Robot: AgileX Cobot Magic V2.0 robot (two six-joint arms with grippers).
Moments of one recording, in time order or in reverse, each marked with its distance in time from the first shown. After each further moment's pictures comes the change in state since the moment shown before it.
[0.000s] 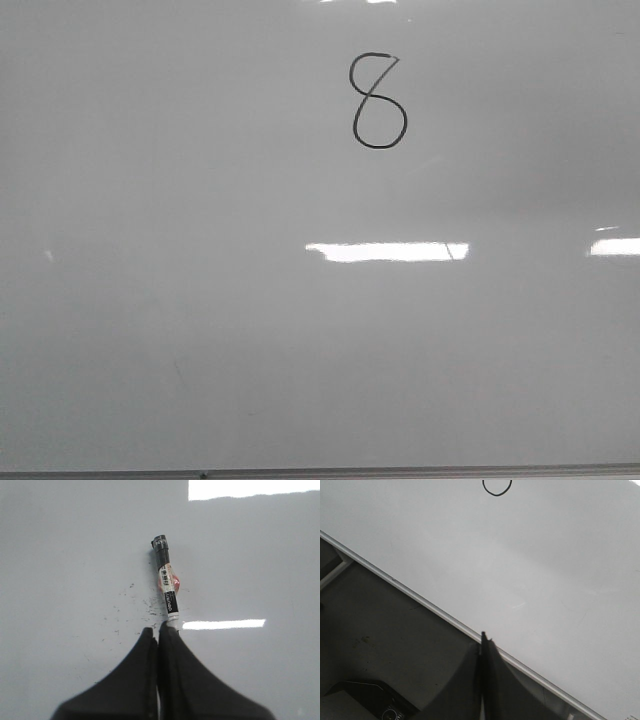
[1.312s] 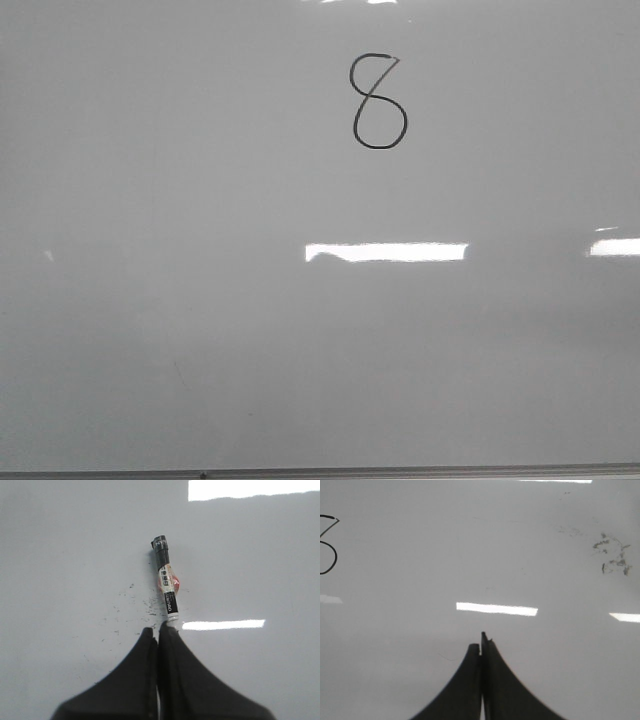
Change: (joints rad) left arm 0.000 0.000 0.000 0.000 0.000 0.000; right arm -0.872 -0.604 0.917 0.411 -1.025 -0.425
